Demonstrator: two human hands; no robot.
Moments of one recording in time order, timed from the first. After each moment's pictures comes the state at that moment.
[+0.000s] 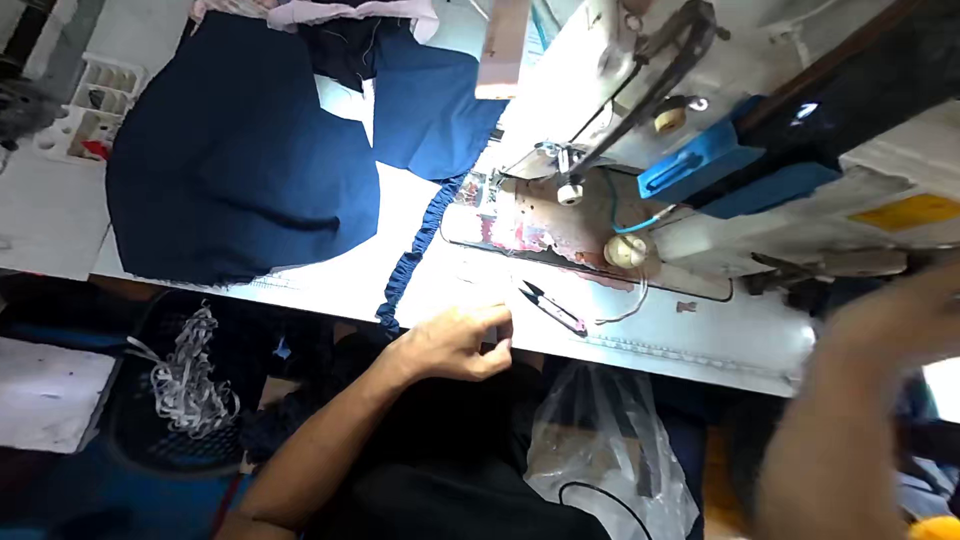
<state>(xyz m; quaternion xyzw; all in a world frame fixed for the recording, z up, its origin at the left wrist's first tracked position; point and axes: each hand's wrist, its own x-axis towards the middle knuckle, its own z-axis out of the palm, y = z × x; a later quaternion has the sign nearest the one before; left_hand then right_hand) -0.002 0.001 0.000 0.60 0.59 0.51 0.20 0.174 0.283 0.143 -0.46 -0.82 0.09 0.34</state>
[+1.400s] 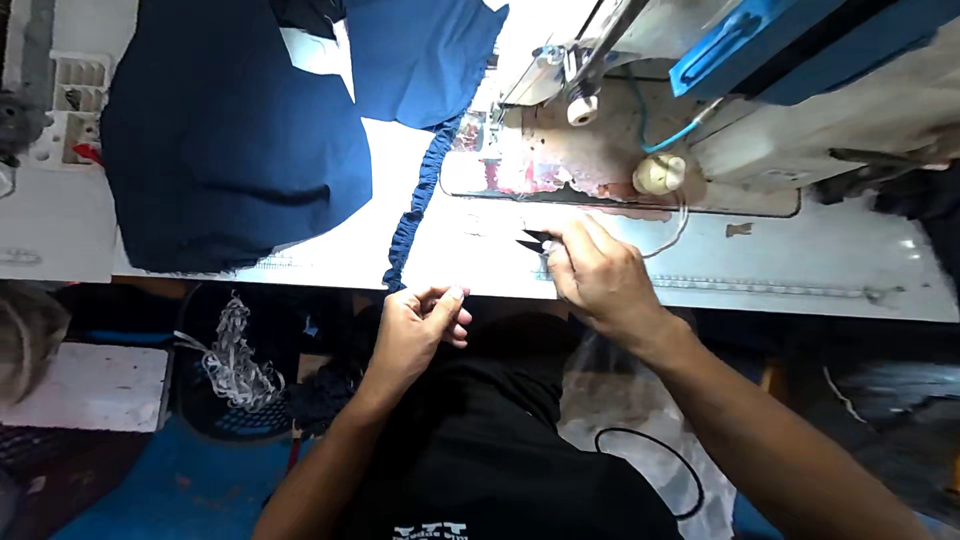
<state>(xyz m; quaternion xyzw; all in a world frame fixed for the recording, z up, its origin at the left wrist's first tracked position) 0.035 -0.069 0.034 0.08 0.60 0.69 0.39 0.128 0.167 0.049 -0.06 -0.98 0.14 0.10</state>
